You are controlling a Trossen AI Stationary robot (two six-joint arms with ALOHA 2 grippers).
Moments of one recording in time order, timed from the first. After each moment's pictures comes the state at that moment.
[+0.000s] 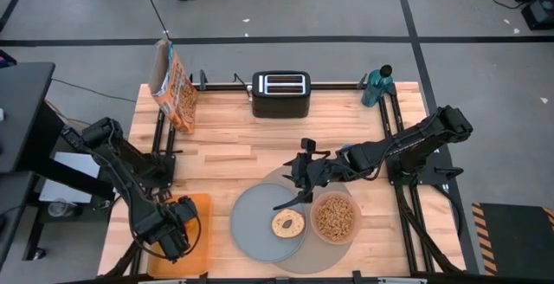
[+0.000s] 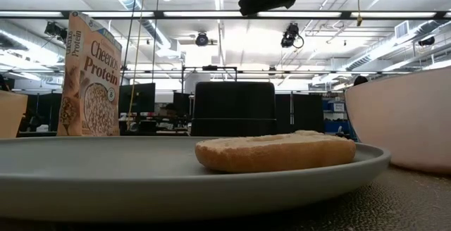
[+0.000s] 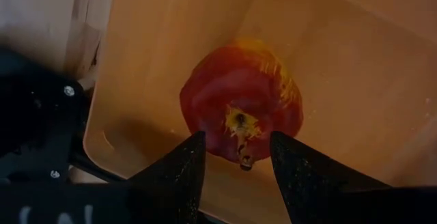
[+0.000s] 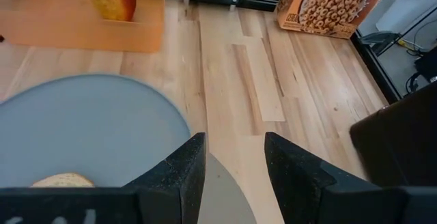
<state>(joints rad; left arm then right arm) -0.97 1.50 1.10 -1.24 -0.01 -1.40 0.31 1.55 1.17 -0.29 0.45 0.09</state>
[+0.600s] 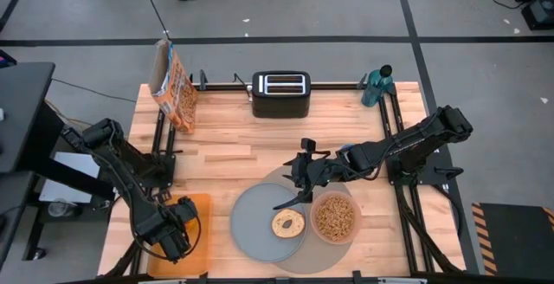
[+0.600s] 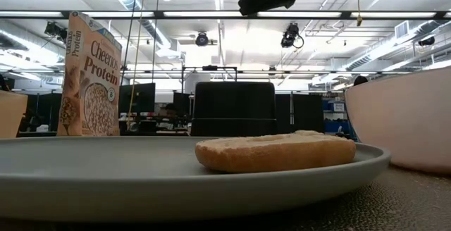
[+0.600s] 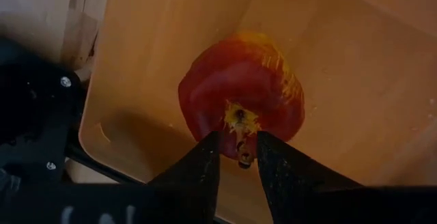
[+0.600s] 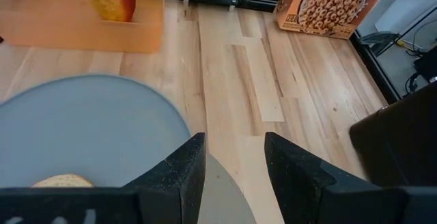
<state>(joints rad) -0.97 1.51 1.10 -1.24 0.01 -1.43 0.31 1.55 1.17 -0.29 0.45 0.09</state>
